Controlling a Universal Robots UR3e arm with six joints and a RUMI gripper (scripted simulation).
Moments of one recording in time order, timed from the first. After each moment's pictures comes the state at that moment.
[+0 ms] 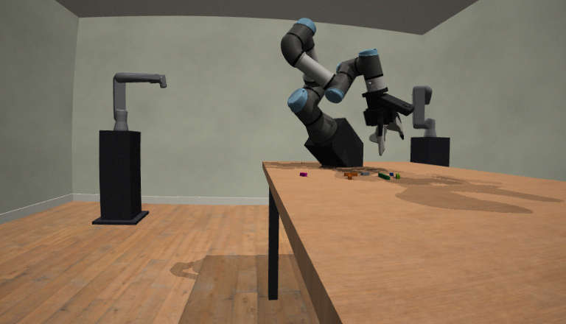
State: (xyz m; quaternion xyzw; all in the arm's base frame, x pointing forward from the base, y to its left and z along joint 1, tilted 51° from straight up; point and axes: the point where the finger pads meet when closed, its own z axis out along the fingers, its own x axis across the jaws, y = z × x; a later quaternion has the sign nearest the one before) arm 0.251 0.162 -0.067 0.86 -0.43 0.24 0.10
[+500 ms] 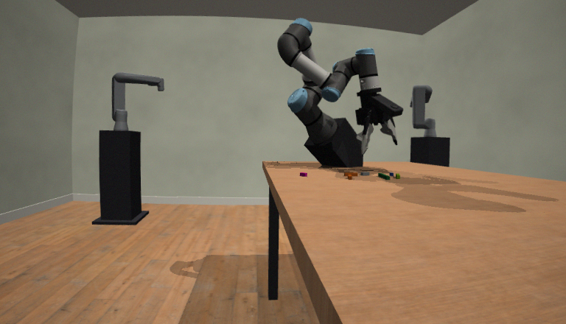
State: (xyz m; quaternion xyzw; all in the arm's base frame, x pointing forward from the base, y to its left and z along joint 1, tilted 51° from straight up) arm 0.258 0.122 -0.036 0.79 -0.51 0.32 0.11
